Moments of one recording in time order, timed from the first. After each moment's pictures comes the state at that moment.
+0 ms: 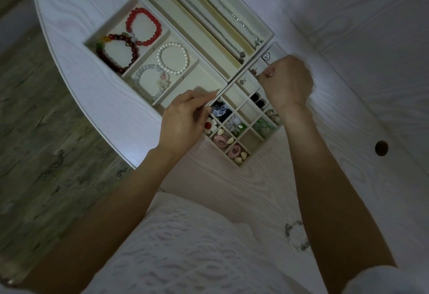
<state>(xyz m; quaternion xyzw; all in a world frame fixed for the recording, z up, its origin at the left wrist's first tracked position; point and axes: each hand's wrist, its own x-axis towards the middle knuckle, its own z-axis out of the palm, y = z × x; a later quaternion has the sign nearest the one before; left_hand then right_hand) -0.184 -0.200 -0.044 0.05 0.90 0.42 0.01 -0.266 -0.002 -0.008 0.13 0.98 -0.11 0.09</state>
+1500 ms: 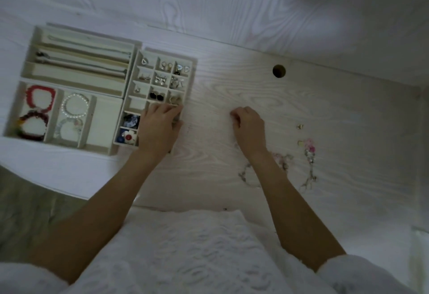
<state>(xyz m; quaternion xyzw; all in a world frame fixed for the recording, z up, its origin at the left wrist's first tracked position) -0.166 -0.091 -0.013 0.32 0.93 0.15 0.05 -0.056 0.099 -0.032 0.26 0.93 -0.27 -0.06</state>
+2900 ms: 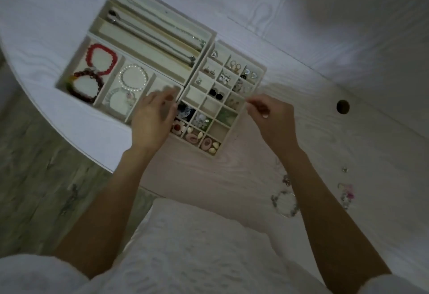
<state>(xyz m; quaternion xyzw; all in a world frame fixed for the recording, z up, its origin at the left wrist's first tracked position) -0.198 -0.193 -0.018 0.09 0.94 0.32 0.06 -0.142 0.056 0.022 0.12 0.91 -0.40 -0.03</state>
